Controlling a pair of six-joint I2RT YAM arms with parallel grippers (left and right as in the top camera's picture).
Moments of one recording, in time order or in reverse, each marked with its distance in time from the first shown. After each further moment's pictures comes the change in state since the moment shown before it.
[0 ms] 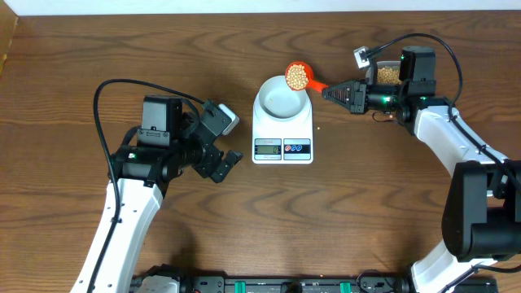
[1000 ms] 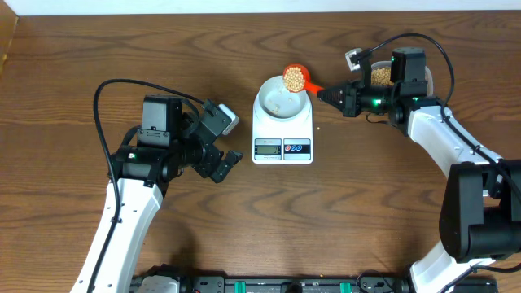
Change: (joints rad) left arm 0.000 0.000 0.000 0.000 0.000 0.000; right arm 0.041 0.000 0.000 -0.025 0.122 -0.105
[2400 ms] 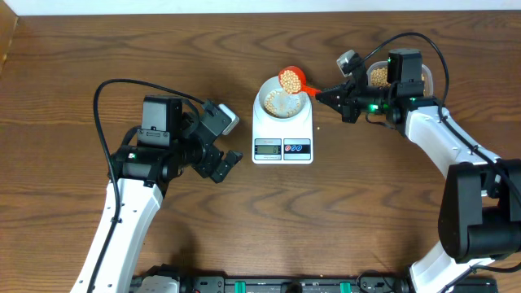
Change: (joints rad) left arm 0.000 0.000 0.000 0.000 0.000 0.000; right arm 0.015 0.000 0.000 -0.013 0.030 -0.351
